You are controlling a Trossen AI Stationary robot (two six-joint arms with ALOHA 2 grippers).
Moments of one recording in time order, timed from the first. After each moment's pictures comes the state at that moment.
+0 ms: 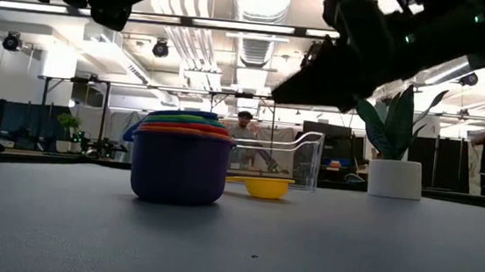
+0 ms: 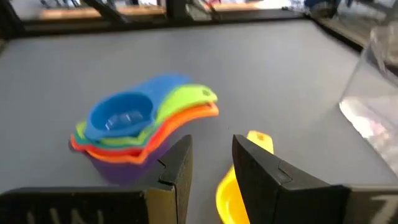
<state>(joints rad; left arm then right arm) -0.42 1.03 0.32 0.66 -0.36 0.09 0.32 1.63 0.70 0.54 0.47 0.20</state>
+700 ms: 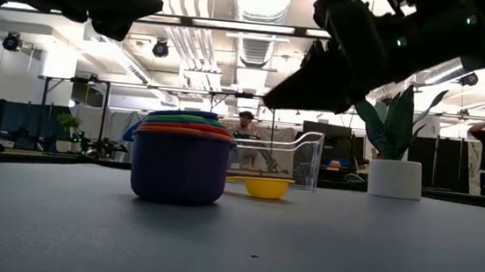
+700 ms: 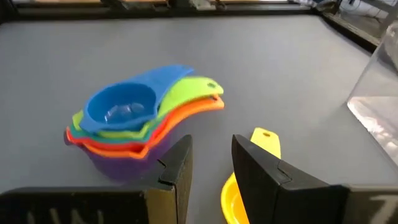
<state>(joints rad) -0.42 1.09 0.32 0.66 -0.36 0.09 0.32 1.69 0.74 0.51 0.47 0.18</state>
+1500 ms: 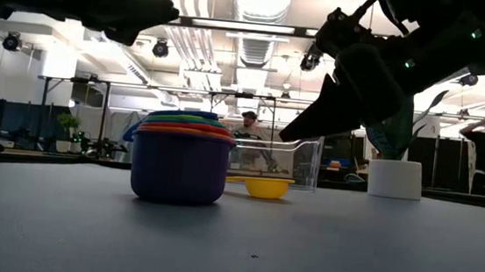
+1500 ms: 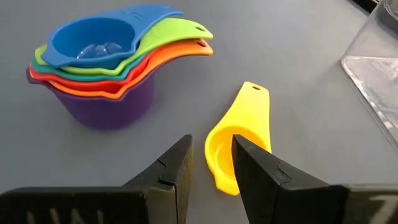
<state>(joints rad) -0.37 1.19 0.33 0.80 -0.37 0.13 0.31 1.69 0.74 0.34 0.47 0.23</state>
